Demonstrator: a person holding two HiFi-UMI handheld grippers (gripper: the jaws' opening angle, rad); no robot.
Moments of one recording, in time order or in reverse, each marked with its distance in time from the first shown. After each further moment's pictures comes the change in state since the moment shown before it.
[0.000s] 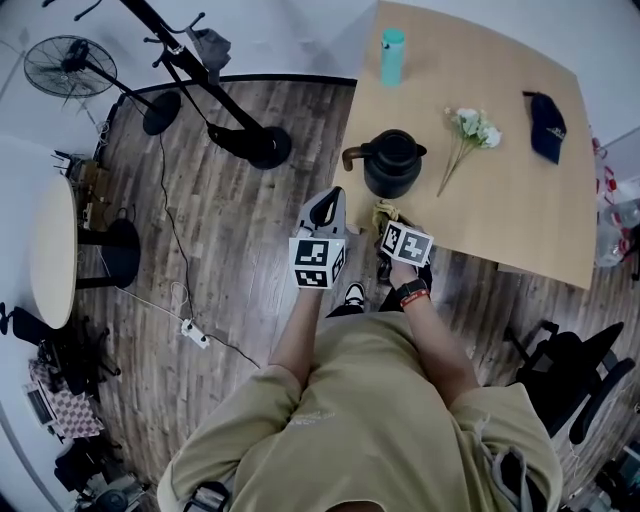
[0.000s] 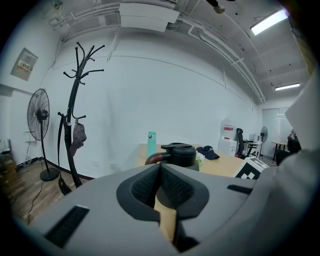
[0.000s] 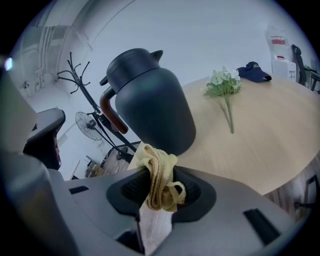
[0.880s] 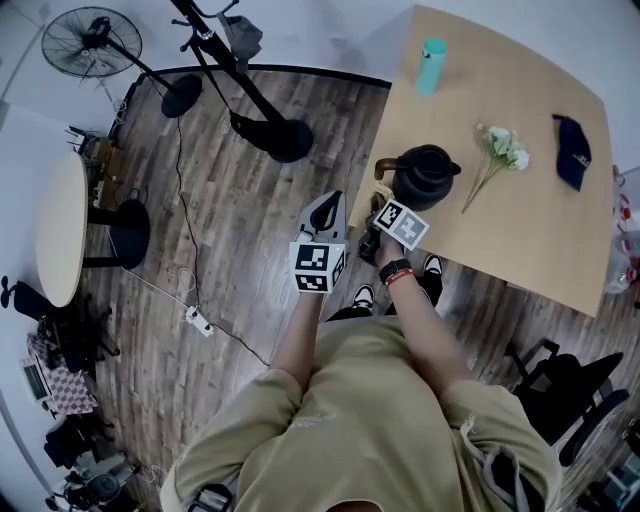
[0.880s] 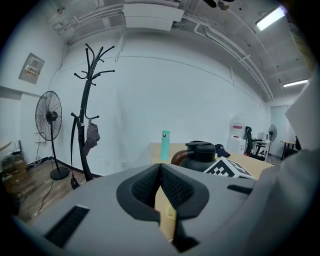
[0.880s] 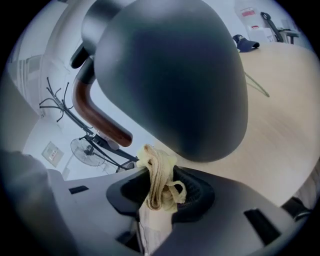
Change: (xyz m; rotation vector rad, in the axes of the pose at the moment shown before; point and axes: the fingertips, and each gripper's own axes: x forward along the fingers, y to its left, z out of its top) left arm -0.012 0.071 -0.003 -0.012 0.013 0.090; right arm 0.090 0.073 0.025 0.296 -0.048 0.056
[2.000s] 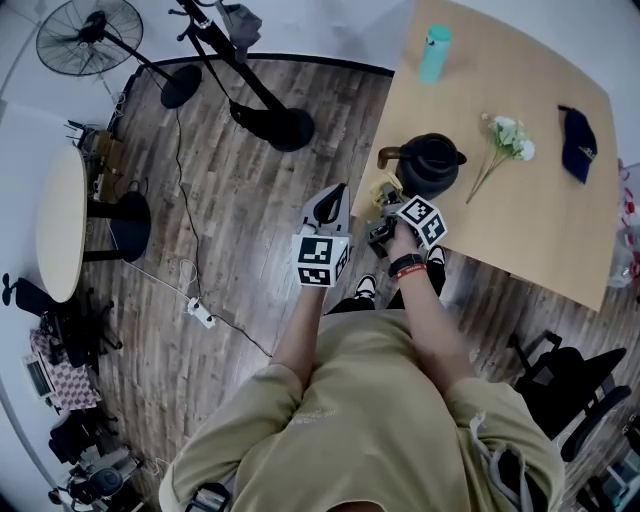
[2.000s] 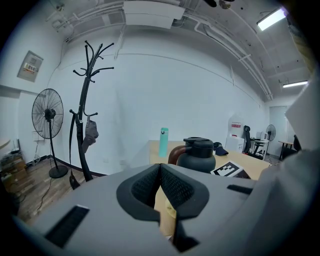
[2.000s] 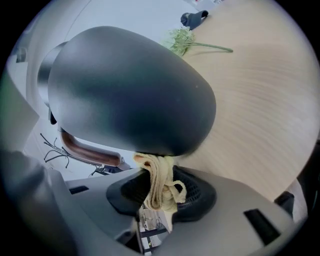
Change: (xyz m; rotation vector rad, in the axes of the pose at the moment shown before) left arm 0.000 -0.002 -0.013 -0.002 0.028 -0.015; right arm 0.002 -0.019 -0.002 0.431 -0.026 0.160
